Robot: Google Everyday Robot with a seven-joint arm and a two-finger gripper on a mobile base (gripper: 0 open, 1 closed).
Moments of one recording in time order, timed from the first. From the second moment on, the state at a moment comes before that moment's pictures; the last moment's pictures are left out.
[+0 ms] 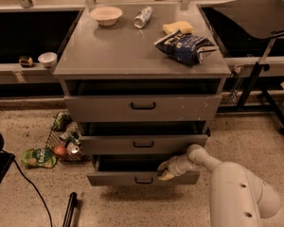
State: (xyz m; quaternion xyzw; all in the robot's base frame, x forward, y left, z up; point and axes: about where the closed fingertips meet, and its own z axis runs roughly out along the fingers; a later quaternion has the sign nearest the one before) arm 0.647 -0.108 0.194 -0.68 0.63 0.20 0.30
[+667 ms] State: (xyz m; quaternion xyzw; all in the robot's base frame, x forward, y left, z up) arm 0.647 -0.108 0.194 -0.68 0.63 0.20 0.30
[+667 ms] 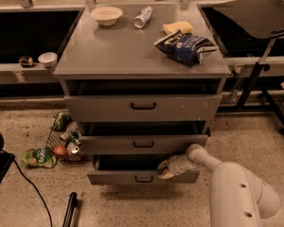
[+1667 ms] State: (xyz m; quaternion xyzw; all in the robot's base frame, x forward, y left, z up) arm 0.647 -0.108 0.194 -0.68 0.63 0.20 0.30
